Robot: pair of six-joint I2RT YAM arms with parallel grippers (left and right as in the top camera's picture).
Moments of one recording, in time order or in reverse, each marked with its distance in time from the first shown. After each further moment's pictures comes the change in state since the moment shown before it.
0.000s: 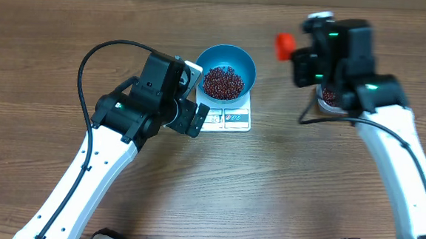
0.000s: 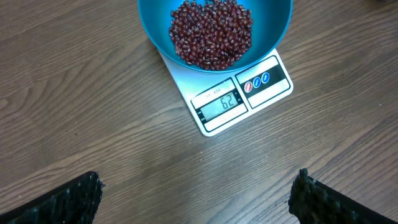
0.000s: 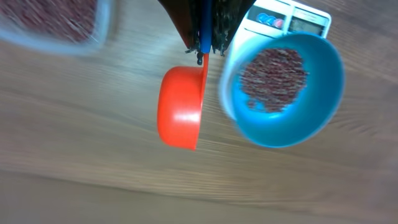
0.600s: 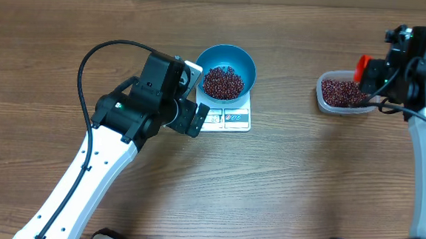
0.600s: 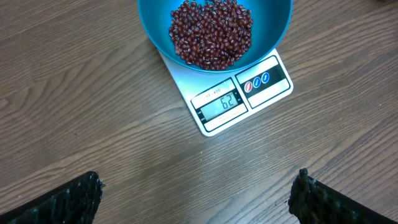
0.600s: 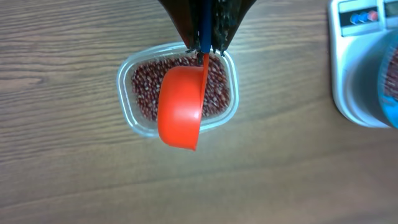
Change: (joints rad) left arm 0.000 0.000 0.000 0.000 0.000 0.000; right arm -0.294 0.026 0.059 -0.228 0.123 0.012
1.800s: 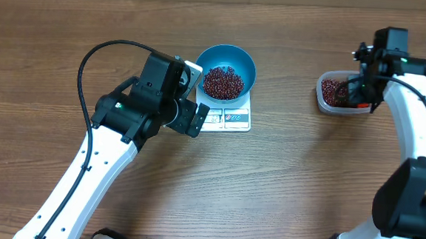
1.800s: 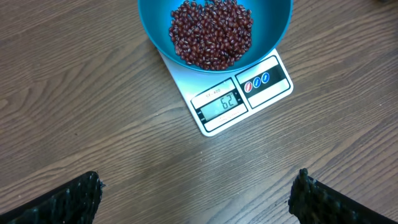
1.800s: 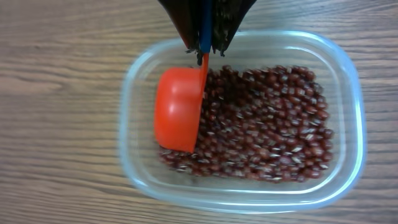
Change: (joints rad) left arm 0.000 0.000 0.000 0.000 0.000 0.000; right arm 0.035 0.299 0.000 -0.013 0.220 -0.231
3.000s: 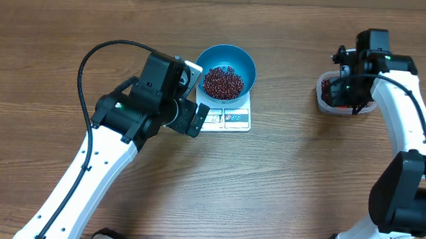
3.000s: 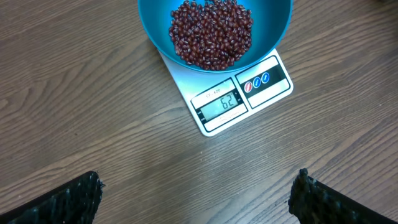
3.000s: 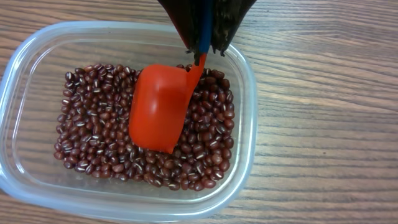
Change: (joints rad) left arm 0.000 0.000 0.000 0.000 0.000 0.000; right arm 0.038 0.025 0.000 -0.045 -0.195 0.012
